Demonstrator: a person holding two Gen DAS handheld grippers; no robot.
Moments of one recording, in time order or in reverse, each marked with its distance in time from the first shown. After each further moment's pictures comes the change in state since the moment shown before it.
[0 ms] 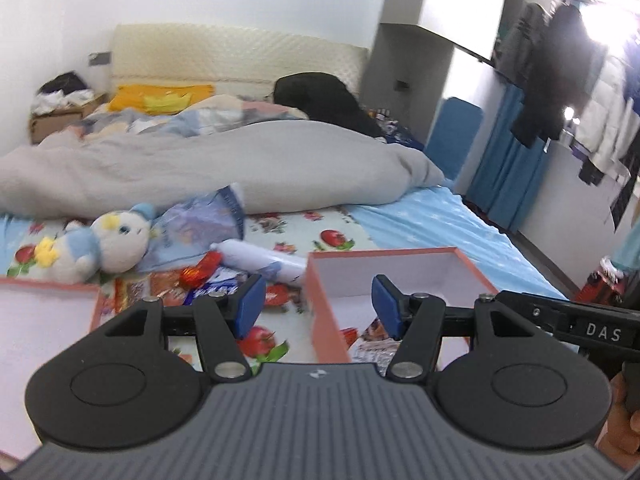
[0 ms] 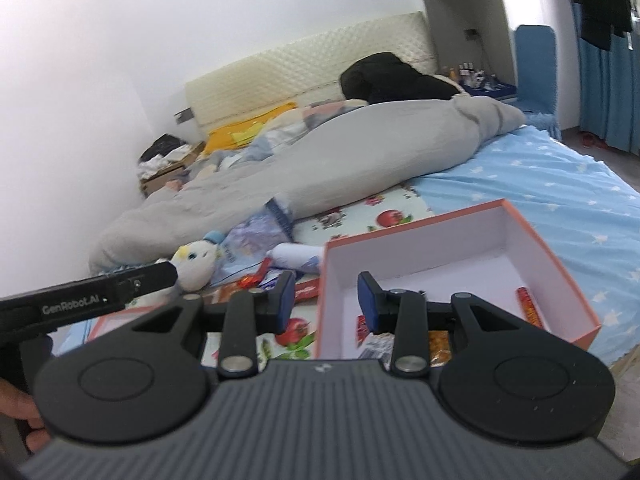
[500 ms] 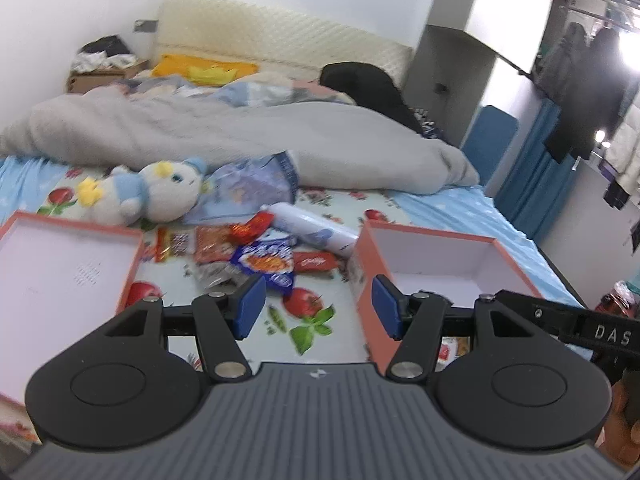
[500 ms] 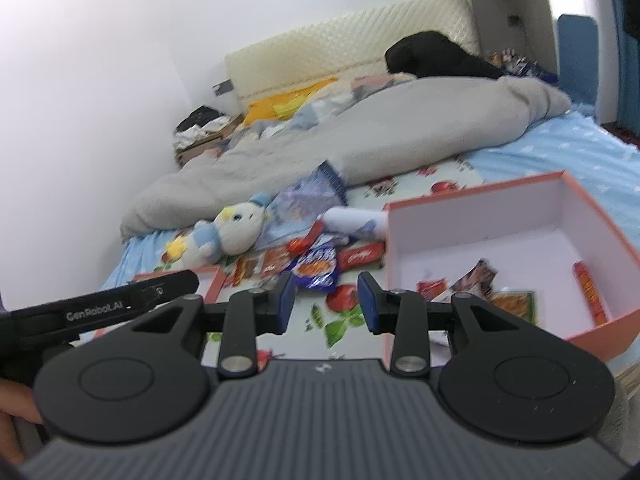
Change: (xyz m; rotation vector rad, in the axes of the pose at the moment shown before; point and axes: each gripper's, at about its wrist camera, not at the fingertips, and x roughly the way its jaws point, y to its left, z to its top) left arm -0.015 0.065 -0.055 -0.117 0.022 0.073; right arm 0.023 0.048 -0.044 -0.034 0.070 0.103
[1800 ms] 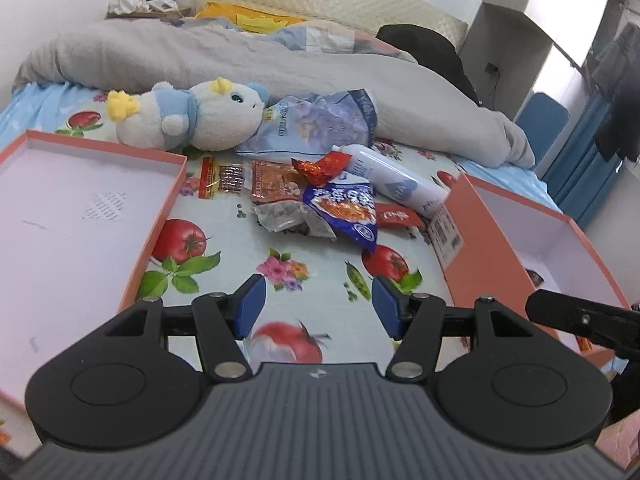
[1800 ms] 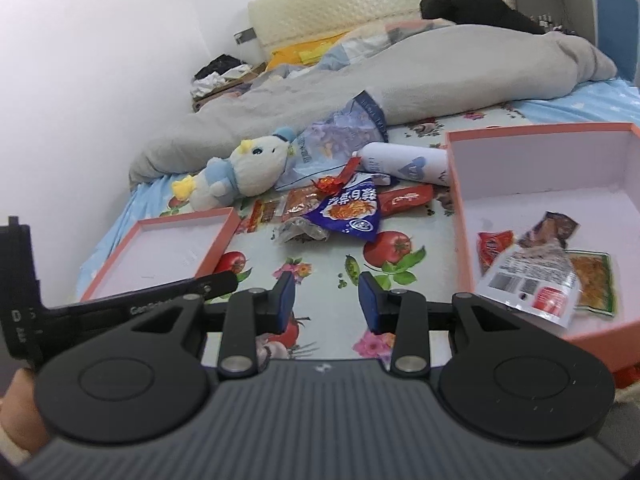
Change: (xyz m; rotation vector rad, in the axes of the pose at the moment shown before) left arm 0.112 0.095 -0.049 -0.112 0.093 0.076; right arm 0.101 0.030 -0.036 -0.060 0.108 0.045
